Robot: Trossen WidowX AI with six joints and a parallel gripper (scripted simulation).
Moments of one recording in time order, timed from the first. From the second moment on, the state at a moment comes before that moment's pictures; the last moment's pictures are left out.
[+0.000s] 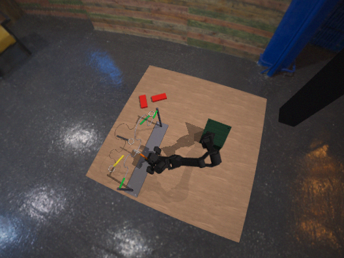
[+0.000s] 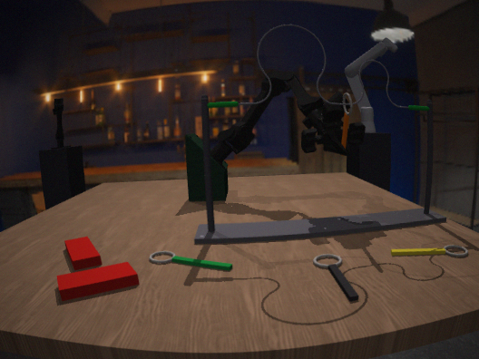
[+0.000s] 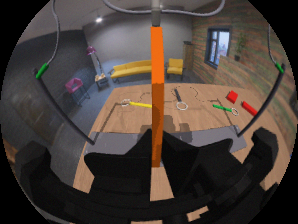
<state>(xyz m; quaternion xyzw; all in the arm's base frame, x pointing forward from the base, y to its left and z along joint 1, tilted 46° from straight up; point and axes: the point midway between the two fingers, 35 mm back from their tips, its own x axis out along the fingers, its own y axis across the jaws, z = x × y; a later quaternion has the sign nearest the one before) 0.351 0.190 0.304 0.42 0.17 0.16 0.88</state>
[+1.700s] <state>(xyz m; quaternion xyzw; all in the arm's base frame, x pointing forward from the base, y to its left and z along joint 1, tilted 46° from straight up) 0.352 0.111 0.238 0.19 0.21 0.10 0.95</state>
